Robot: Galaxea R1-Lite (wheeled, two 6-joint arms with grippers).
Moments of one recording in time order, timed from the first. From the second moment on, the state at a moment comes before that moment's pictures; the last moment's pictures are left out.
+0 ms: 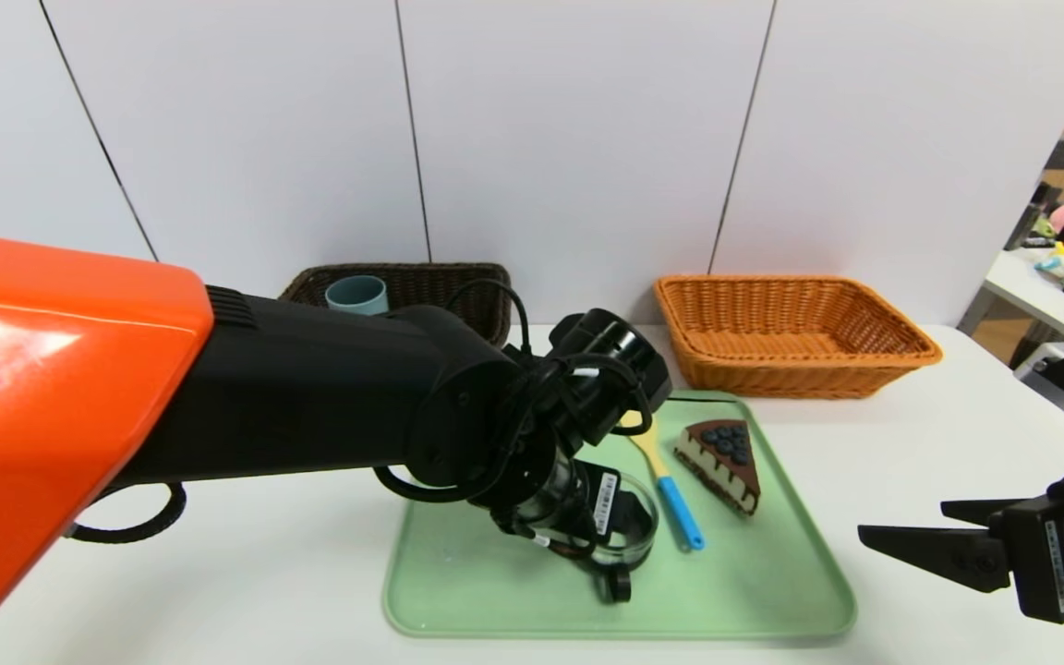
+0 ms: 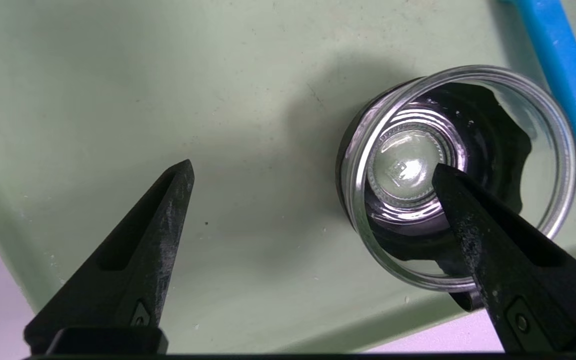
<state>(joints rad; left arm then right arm) -0.92 2.05 -1.56 0.51 0.25 -0.50 0.27 1.15 -0.69 0.22 0.19 0.12</state>
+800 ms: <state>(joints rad) -0.91 2.08 -1.58 0.52 0.25 -0.53 0.27 1.15 -0.68 0.21 0.20 0.11</state>
